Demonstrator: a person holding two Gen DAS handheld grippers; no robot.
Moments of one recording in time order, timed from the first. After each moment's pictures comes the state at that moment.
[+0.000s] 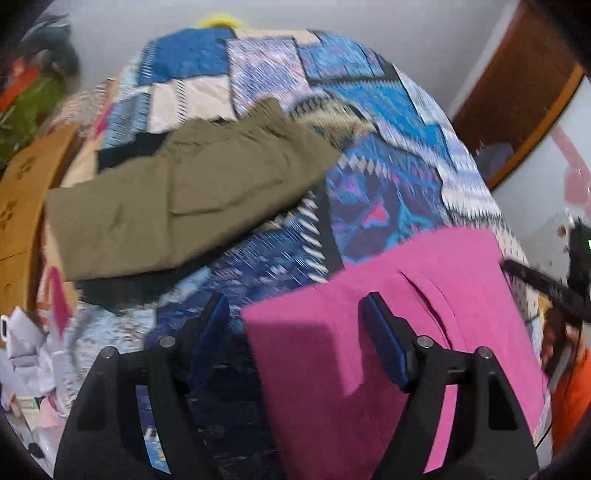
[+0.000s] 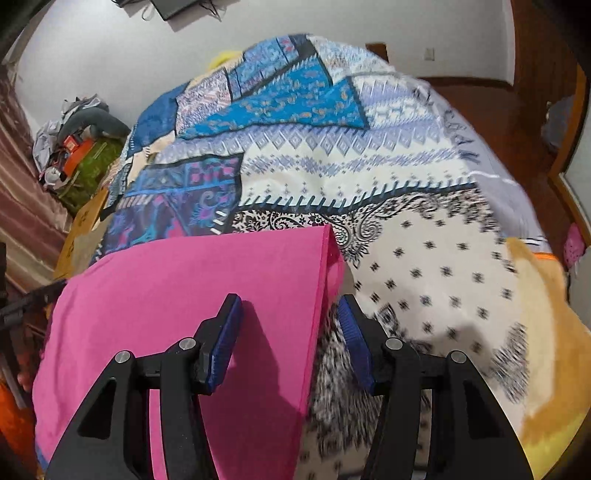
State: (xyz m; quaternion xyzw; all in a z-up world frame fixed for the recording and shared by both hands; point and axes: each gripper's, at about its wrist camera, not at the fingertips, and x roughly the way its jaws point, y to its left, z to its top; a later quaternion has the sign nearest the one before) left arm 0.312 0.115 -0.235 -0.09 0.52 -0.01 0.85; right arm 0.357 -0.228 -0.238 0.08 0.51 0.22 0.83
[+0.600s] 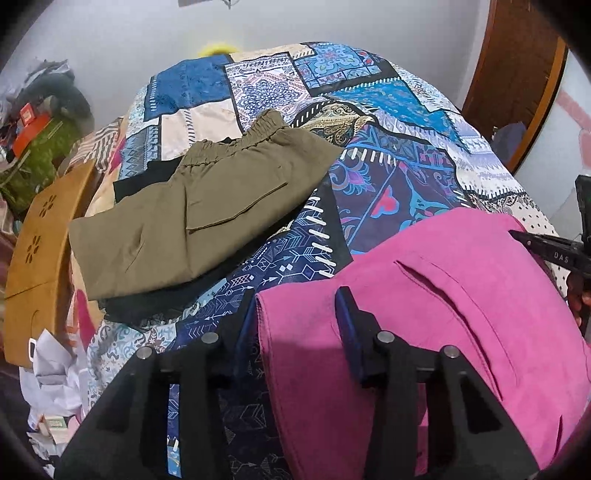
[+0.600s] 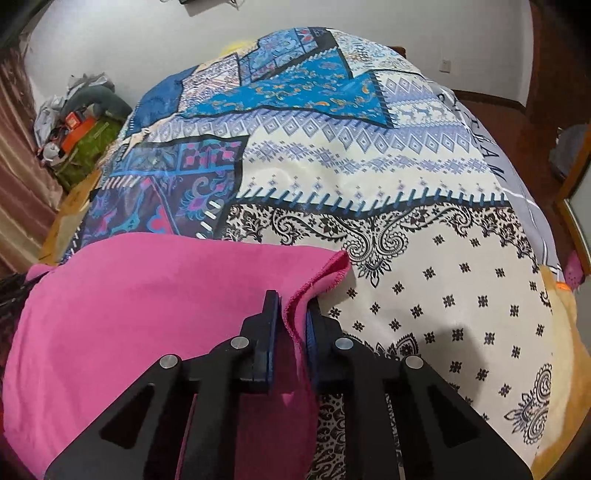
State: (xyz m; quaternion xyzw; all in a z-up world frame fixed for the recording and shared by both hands) left arm 0.302 0.098 -0.238 -0.01 0.48 0.03 0.88; right arm 0.360 -0.207 -0.252 0.02 0.50 0.23 0.84
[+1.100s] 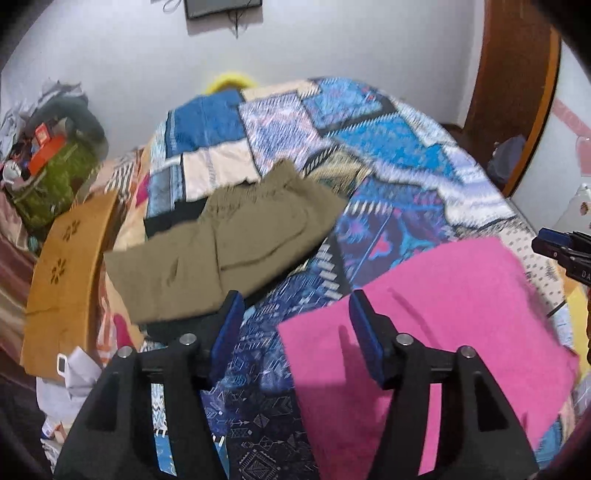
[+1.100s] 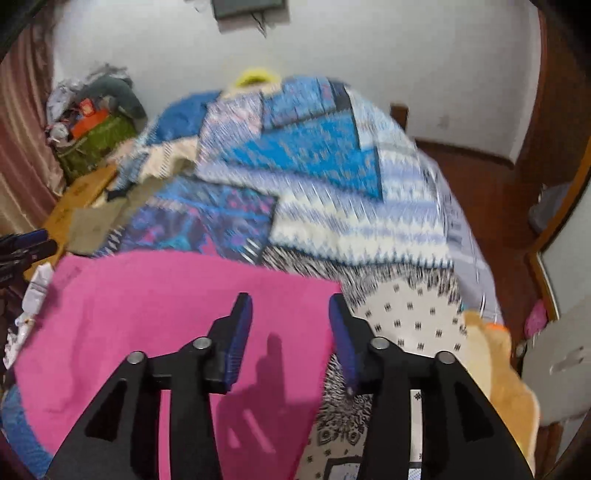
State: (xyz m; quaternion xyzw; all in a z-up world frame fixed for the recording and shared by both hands) left arm 0.283 0.101 -0.171 0.01 0.43 0.03 0.90; right arm 0.319 -0.202 -0.163 -0.05 0.42 0.23 0.88
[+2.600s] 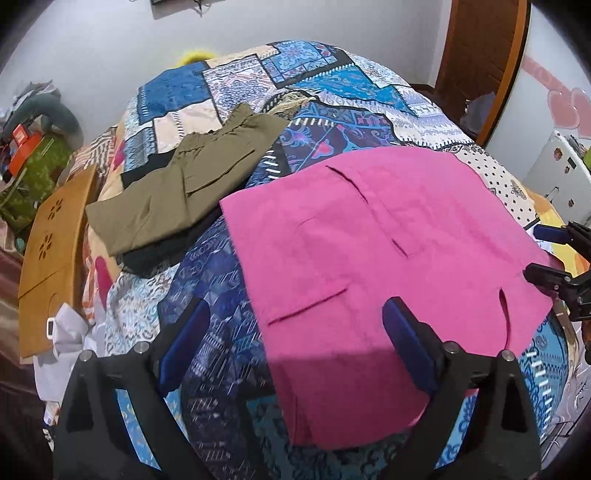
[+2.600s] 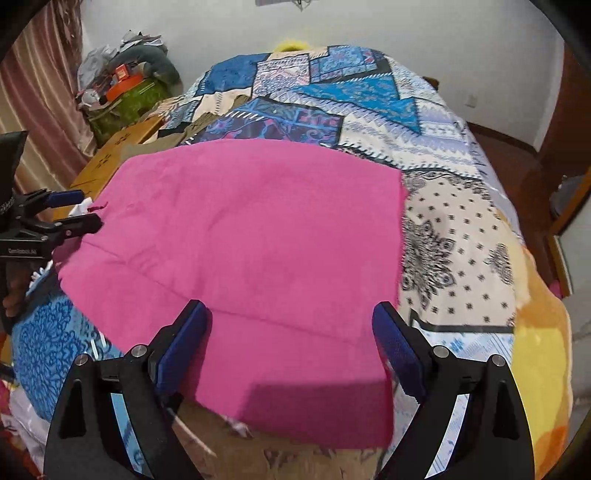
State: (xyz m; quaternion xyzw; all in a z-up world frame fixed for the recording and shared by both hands) left arm 0.199 0.065 -0.205 0.03 0.49 -0.01 0.87; right arm 0.214 -0.190 -0.199 -0.06 0.47 0.27 0.84
